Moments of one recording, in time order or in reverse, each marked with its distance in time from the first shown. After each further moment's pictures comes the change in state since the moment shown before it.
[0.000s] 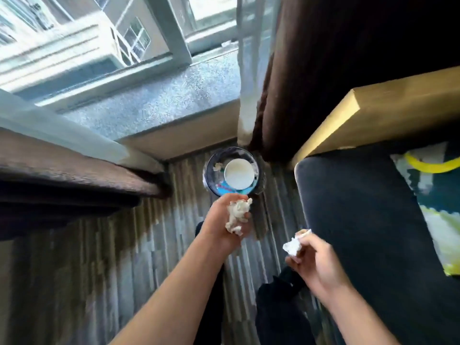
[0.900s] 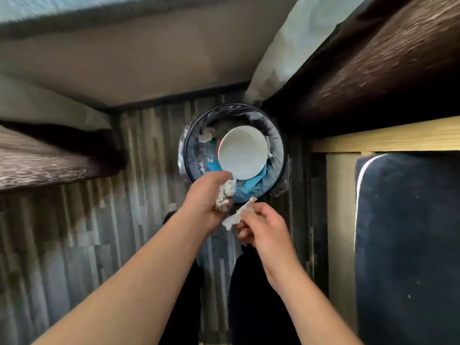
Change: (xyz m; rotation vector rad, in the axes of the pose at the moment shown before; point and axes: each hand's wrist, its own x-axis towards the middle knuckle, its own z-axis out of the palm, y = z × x) left_hand 0.294 0.066 -0.147 0.092 0.405 -0.007; right_hand 0.299 0.105 0.072 -0.580 0.063 -0.026
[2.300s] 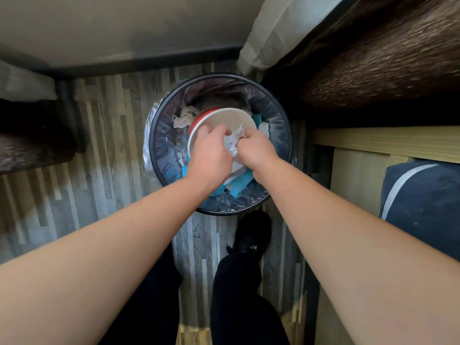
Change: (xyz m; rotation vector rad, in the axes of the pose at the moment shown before) left_hand 0.124 0.010 0.038 1.178 0.118 0.723; right_hand 0.202 -0.054 0.015 -0.654 0.042 0.047
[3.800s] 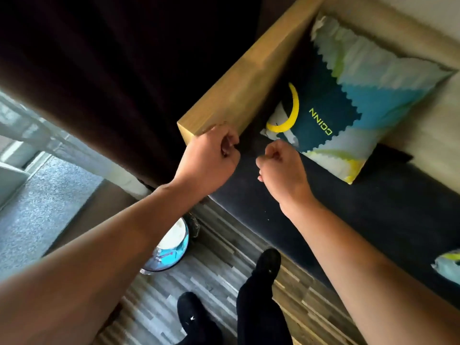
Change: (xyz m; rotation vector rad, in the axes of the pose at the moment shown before) left_hand -0.341 0.414 -0.090 0.237 -0.245 1.127; right_hand -0.477 0.082 -0.285 0.895 0.891 -0.216
